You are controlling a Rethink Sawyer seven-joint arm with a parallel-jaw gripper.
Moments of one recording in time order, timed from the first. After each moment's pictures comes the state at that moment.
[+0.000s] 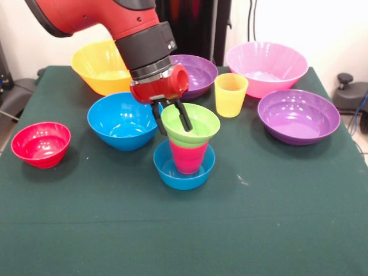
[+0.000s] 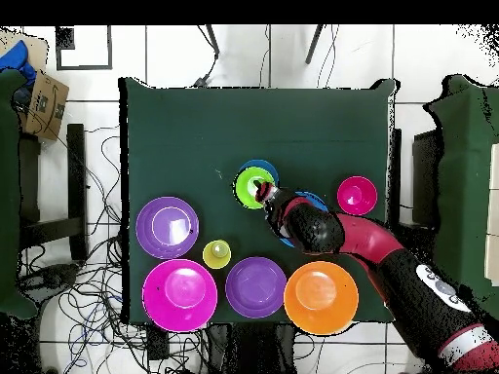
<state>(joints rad) -0.97 -0.45 0.68 1.88 -0.41 0.20 2.00</state>
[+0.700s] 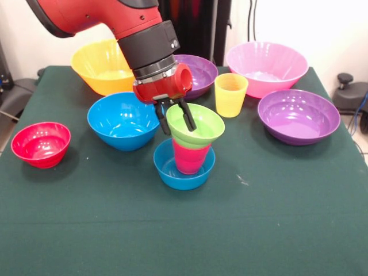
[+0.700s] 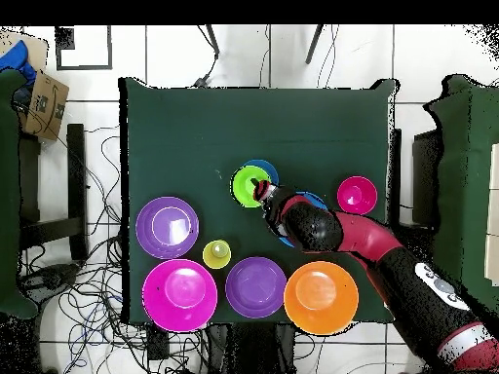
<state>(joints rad) -0.97 -0.45 0.69 1.88 -0.41 0.20 2.00</state>
